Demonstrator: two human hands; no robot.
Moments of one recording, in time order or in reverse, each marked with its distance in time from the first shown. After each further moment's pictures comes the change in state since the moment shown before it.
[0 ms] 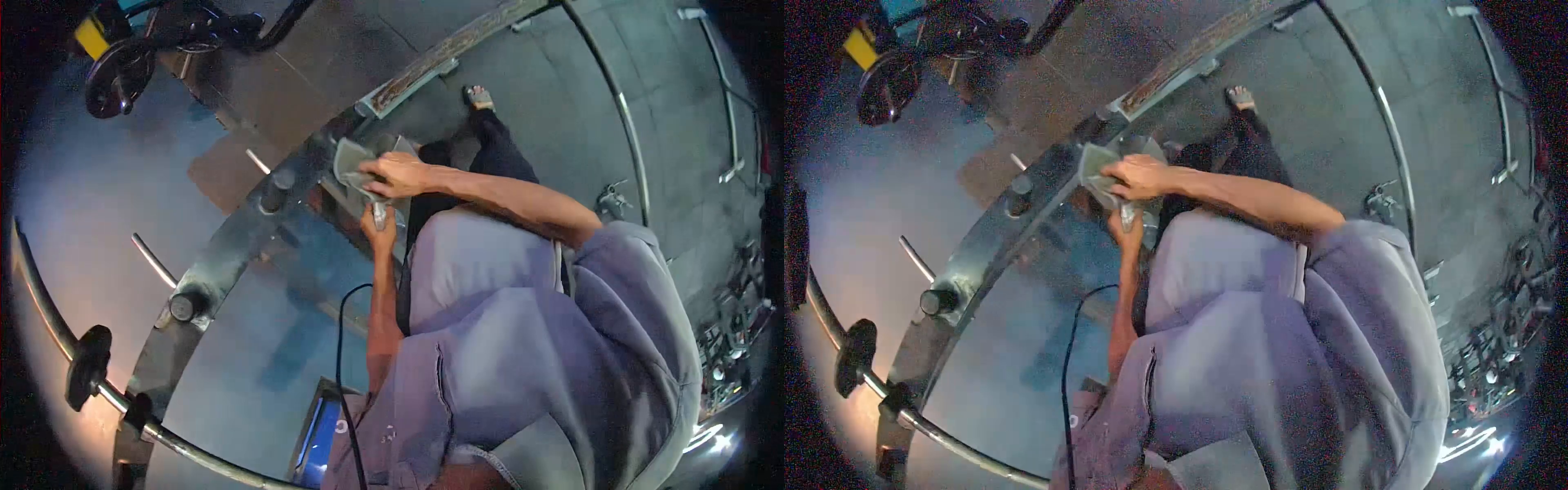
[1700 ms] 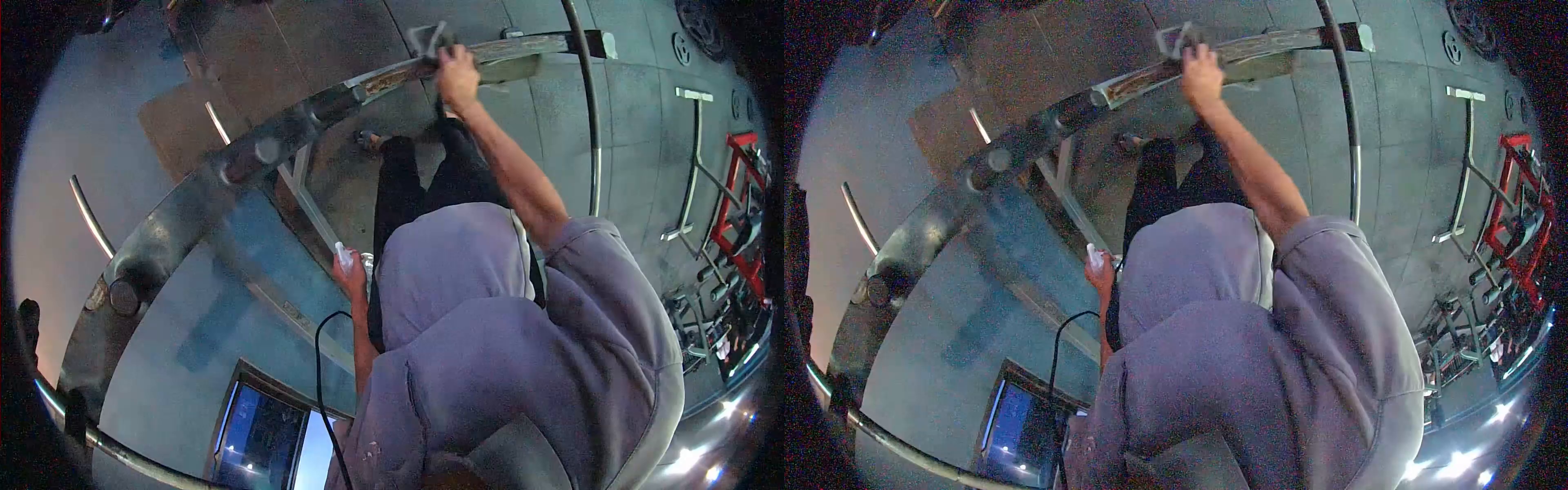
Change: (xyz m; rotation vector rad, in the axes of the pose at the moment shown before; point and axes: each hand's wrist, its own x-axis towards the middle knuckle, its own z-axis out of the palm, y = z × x) left_hand -0.154 -0.053 0.041 -0.478 0.386 -0.562; right_hand 0.030 0.164 -0.115 -0.967 0.676 0.384
